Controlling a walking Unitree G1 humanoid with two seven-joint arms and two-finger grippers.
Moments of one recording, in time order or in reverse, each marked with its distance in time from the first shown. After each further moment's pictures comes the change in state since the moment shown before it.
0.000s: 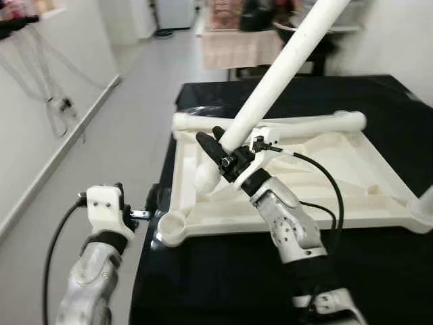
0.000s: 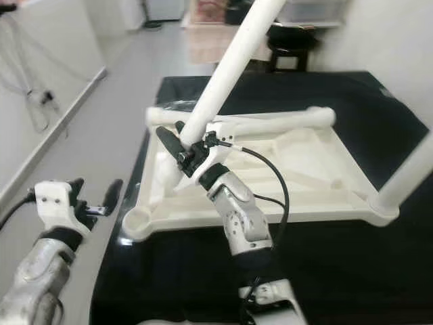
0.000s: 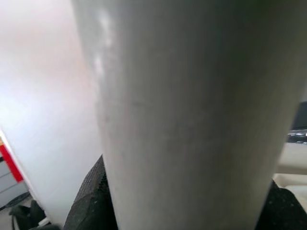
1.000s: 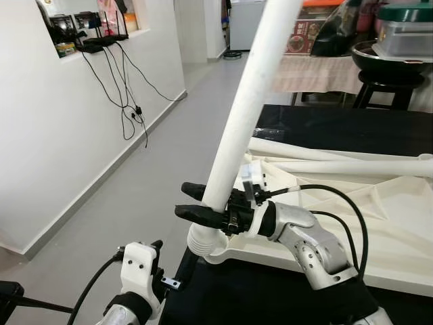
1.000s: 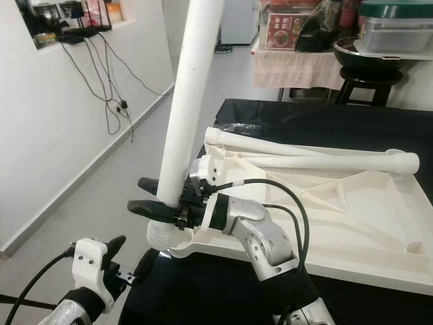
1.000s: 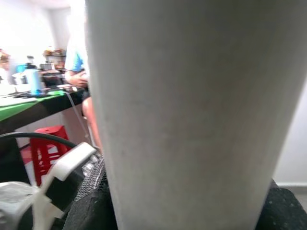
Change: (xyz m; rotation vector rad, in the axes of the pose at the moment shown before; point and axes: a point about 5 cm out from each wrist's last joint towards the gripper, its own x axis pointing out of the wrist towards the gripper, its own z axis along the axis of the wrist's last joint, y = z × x) left arm -0.067 -0.026 -0.037 -0.004 0.238 -0.141; right arm -0.025 0.047 -0.021 -0.027 0.243 0.660
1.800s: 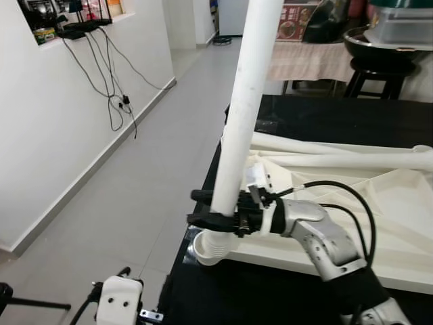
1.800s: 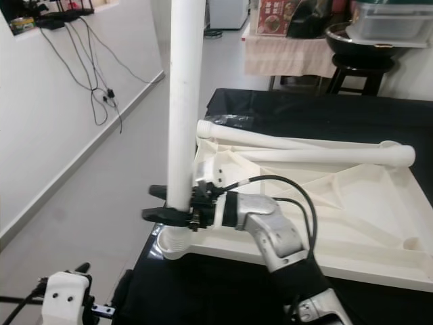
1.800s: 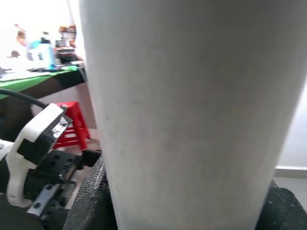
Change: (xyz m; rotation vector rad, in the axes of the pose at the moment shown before) left arm -0.052 -0.004 0.005 0.180 0.055 0.265; right arm -0.001 0.000 0.002 -0.062 0.089 0.124
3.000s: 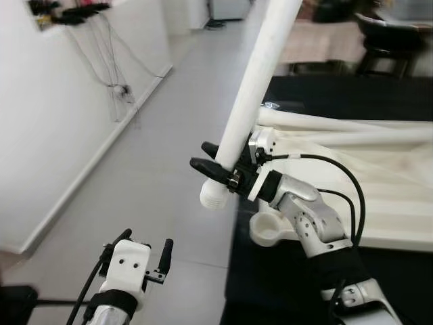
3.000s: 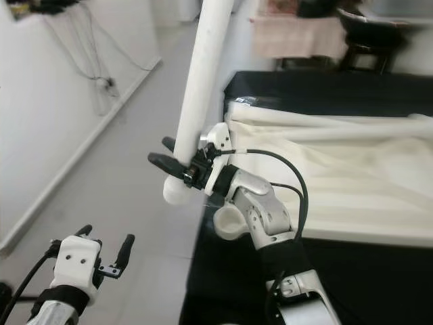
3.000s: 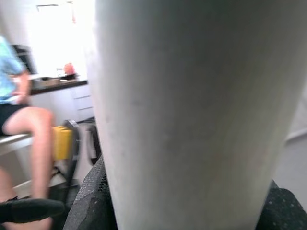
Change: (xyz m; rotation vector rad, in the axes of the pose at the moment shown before) left arm 0.043 0.006 0.016 0.109 -0.120 0.015; right arm -0.018 -0.043 0.023 -0.025 -0.130 -0.423
